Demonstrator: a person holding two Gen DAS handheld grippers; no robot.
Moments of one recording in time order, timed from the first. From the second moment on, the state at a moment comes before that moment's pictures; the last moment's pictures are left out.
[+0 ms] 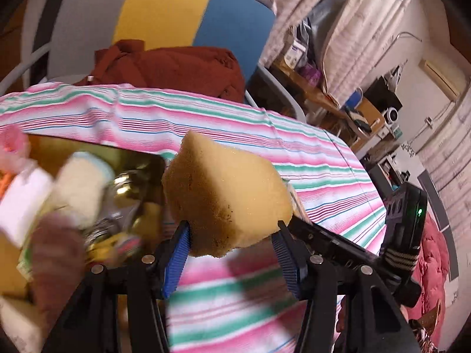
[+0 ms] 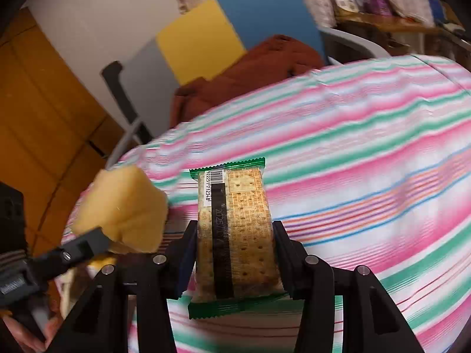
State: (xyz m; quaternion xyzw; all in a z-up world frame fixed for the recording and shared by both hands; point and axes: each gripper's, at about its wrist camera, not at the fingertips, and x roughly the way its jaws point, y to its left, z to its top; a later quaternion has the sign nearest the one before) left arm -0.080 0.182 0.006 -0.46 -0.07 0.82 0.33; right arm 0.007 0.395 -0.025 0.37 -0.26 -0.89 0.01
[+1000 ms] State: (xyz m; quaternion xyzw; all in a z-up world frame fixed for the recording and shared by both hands) left arm -0.060 -0.036 -0.001 -0.42 -0.20 0.86 0.22; right arm -0.044 0.218 0.005 0.41 -0.25 -0.87 0.14
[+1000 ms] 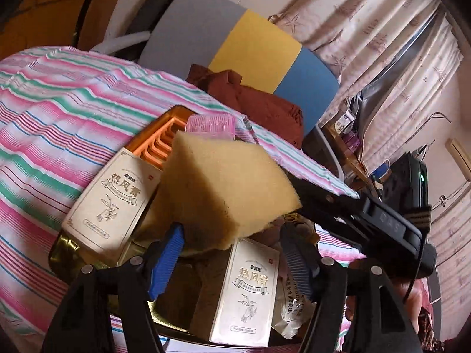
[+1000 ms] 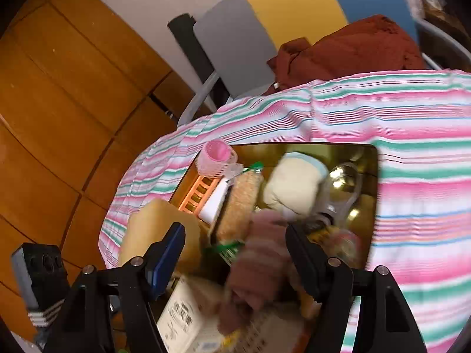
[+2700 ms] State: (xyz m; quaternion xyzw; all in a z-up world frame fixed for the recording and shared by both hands) left arm -0.025 -0.056 -0.019 -0.46 -0.14 0.86 0.16; right arm -0.032 0.177 0.021 0.46 -0.07 -0.87 0.18
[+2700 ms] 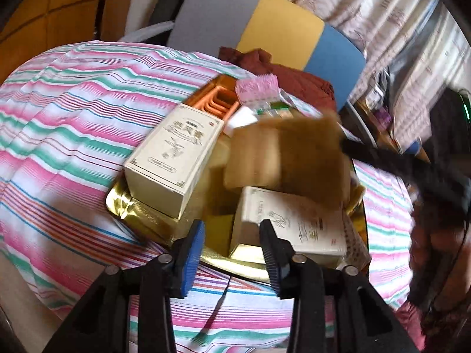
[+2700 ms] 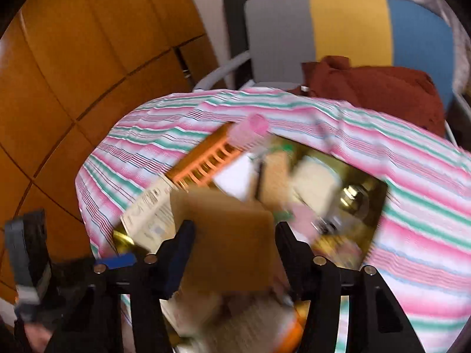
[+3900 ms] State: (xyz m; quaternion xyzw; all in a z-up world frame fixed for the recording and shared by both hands) left arm -0.023 -0.034 -0.021 -0.45 -0.12 0.87 0.14; right arm -0.021 0.155 -0.012 0.49 -0.08 -0.84 0.20
